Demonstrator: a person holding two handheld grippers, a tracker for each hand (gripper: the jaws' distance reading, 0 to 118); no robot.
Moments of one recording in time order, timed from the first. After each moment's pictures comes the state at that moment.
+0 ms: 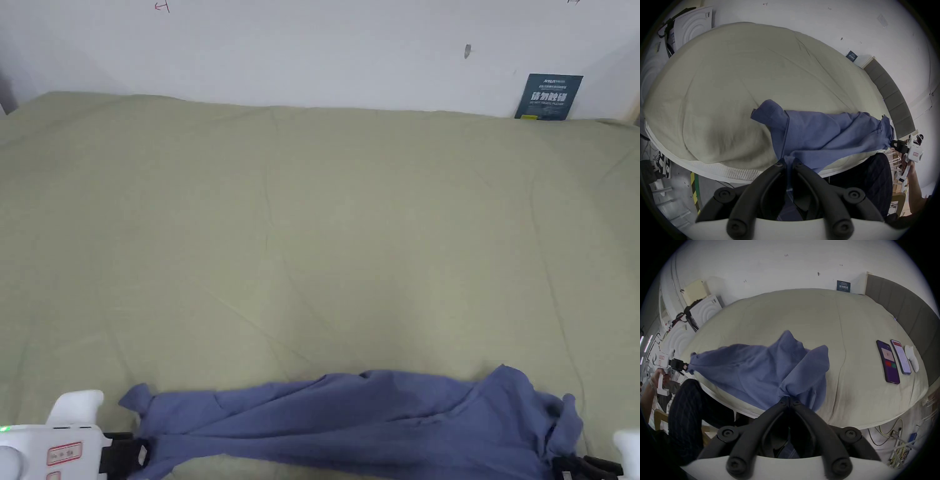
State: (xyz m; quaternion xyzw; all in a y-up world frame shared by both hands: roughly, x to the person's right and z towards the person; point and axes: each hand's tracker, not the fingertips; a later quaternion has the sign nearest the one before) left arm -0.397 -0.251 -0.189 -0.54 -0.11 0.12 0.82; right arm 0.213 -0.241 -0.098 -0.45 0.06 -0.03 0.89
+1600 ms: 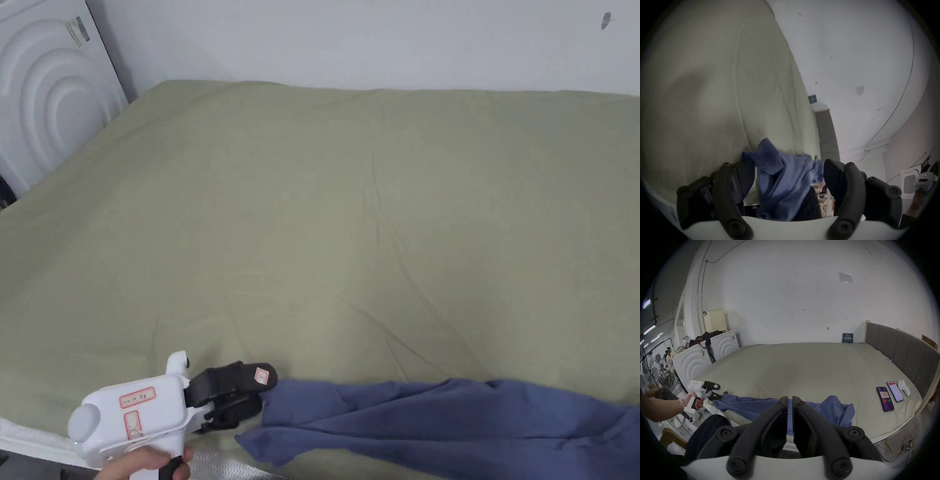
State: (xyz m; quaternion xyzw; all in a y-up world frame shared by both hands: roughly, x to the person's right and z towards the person) left arm -0.491 -0.335 -0.238 -0.43 -0.28 0.49 0.70; right arm 0.081 -0.129 -0.030 -0.22 0.08 -0.03 0.97
